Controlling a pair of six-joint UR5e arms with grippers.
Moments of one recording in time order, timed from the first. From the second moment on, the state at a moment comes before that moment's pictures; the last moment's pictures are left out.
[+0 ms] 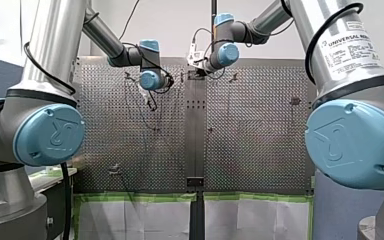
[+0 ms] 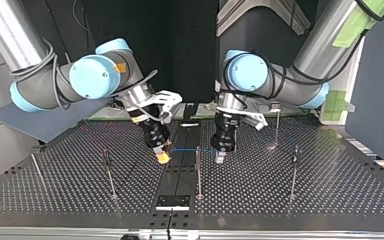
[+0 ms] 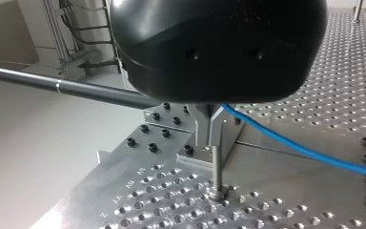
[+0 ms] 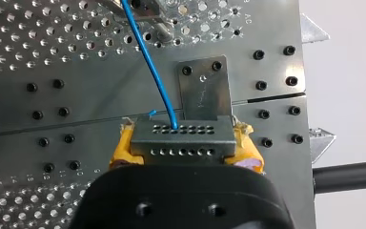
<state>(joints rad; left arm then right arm) -0.29 -1.78 -1.70 -2.60 -1.68 -1.96 2.23 -1.17 1.23 -0.04 1.45 1.74</state>
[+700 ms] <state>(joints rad) -0.25 -1.90 -1.57 -2.65 -1.66 -1.95 2.16 -1.16 1.23 -0.05 1.43 1.76</state>
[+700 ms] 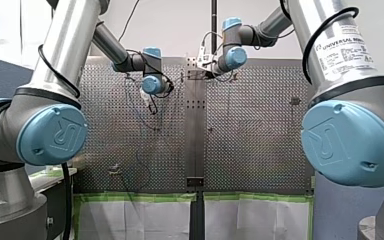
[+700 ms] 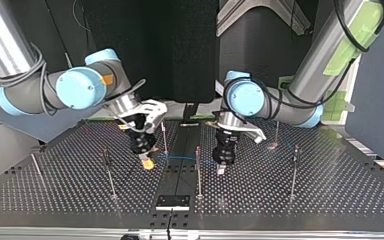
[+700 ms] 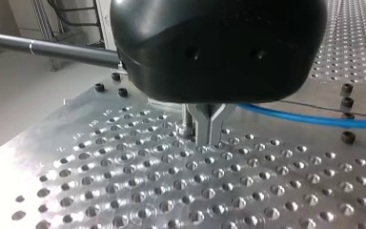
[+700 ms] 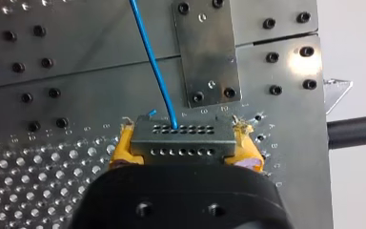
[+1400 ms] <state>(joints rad) -0.28 -1.84 -1.58 -2.81 -1.69 -1.90 2.13 -1.16 1.23 -0.05 1.43 1.75</state>
